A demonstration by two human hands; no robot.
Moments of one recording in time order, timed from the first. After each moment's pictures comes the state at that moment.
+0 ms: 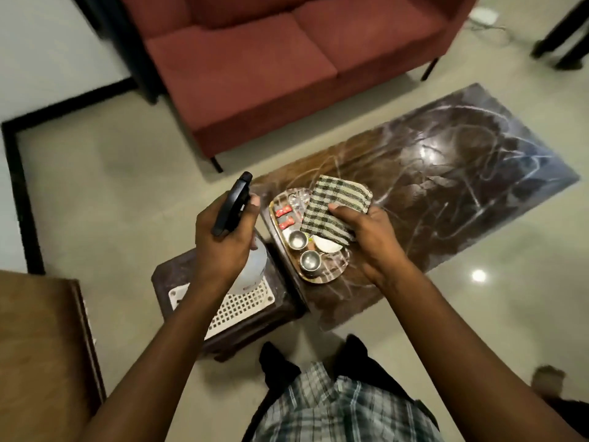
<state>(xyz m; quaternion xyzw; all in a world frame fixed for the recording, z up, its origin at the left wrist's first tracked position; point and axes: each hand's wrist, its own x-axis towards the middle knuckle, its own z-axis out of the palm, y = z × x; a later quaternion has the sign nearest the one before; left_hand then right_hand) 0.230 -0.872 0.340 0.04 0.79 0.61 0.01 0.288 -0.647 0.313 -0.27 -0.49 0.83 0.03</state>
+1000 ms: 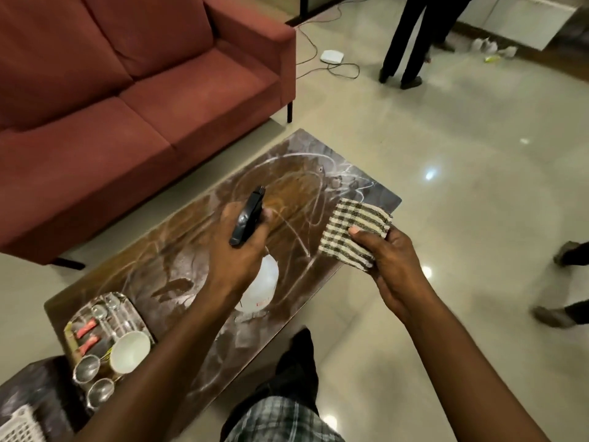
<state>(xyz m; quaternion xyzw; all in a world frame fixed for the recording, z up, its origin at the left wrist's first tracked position) 0.297 -0.263 0.359 0.12 0.78 0.60 0.14 0.446 -0.070 0.349 -0.36 -0.51 0.76 0.18</state>
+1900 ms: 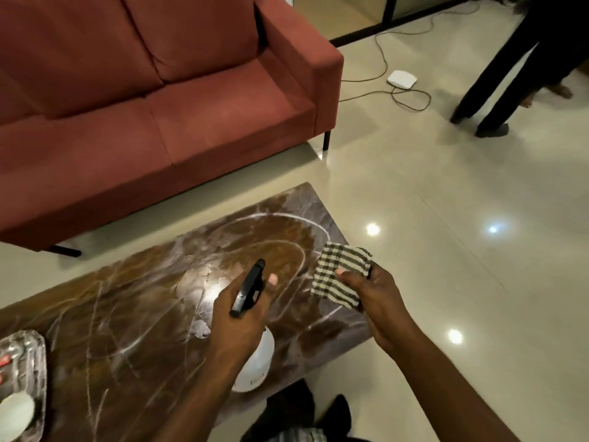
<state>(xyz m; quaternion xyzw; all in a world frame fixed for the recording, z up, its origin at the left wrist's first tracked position) 0.193 0.074 0.306 -0.06 0.81 0.57 0.10 0.230 0.312 0.272 -0.30 -0.57 0.76 -0.03</state>
